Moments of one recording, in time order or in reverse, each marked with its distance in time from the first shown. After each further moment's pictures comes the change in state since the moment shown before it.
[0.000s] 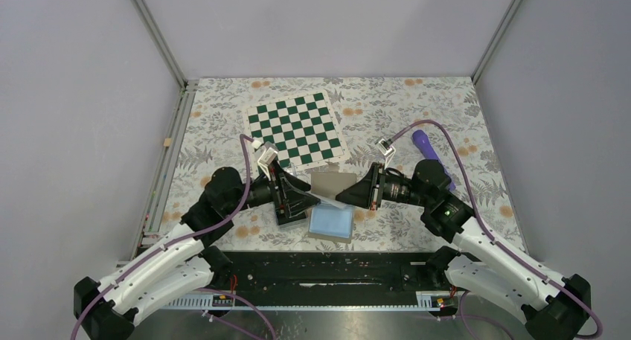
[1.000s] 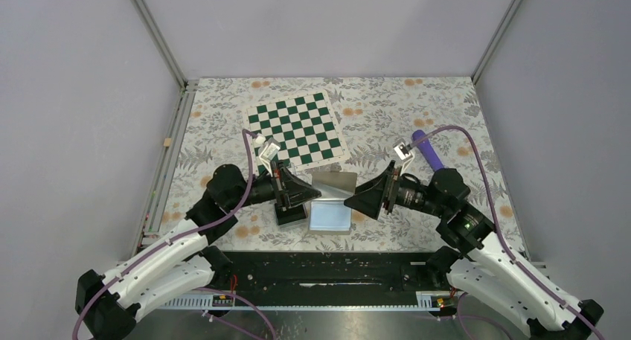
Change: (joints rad) left arm 0.000 0.059 -0.008 0.159 0.072 -0.103; right arm -0.001 -0.156 0.005 -0.139 0.120 -0.084
